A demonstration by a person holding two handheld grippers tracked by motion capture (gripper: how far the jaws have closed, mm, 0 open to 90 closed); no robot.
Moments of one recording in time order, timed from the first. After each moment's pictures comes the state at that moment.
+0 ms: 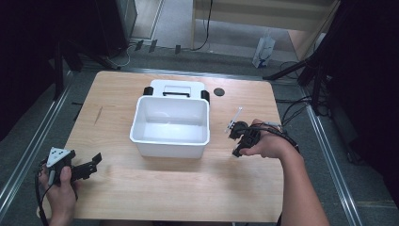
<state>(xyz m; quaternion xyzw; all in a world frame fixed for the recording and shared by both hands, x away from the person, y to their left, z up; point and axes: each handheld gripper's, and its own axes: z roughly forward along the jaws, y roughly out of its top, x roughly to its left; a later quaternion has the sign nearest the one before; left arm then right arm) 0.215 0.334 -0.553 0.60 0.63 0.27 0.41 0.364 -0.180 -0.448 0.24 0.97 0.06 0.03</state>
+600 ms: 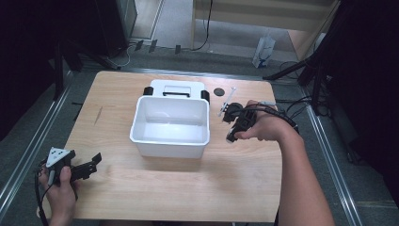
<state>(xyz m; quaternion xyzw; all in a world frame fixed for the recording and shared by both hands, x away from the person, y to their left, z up) 0.215 0.335 -0.553 0.60 0.63 0.27 0.41 0.378 -0.148 -0.385 0.20 0.98 0.07 0.04</state>
